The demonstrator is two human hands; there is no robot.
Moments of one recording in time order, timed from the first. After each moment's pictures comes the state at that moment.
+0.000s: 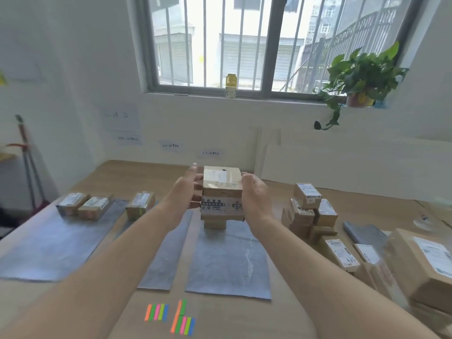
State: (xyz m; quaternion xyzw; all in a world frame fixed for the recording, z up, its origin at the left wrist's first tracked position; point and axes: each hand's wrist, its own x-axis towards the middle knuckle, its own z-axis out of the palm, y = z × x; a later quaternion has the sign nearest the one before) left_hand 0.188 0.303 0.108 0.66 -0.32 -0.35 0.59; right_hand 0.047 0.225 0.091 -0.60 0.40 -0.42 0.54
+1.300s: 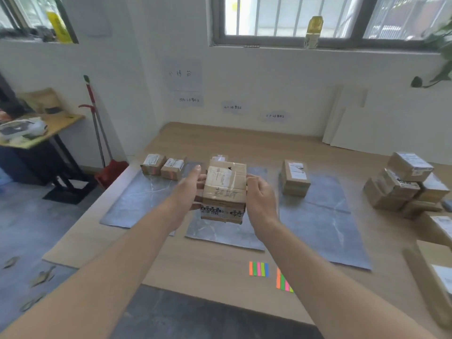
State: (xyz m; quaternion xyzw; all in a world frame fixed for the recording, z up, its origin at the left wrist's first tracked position) left_hand 0.444 0.504 0.034 0.72 -0.22 -0.36 0.55; right_hand 0.315 0.405 -0.006 -0.59 0.42 -0.35 0.59
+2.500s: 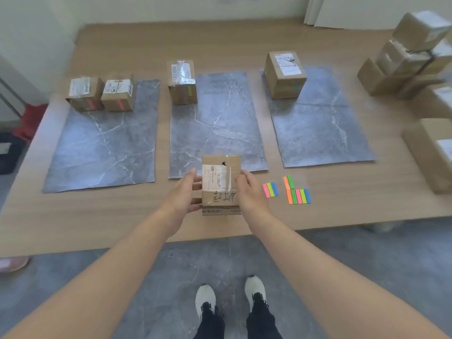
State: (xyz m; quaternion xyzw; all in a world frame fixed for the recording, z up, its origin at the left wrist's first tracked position) left_hand 0.488 0.520 -0.187 0.72 -0.16 -0.53 0.42; right_hand 0.345 0.465 -0.209 -0.50 0.58 -0.24 0.60
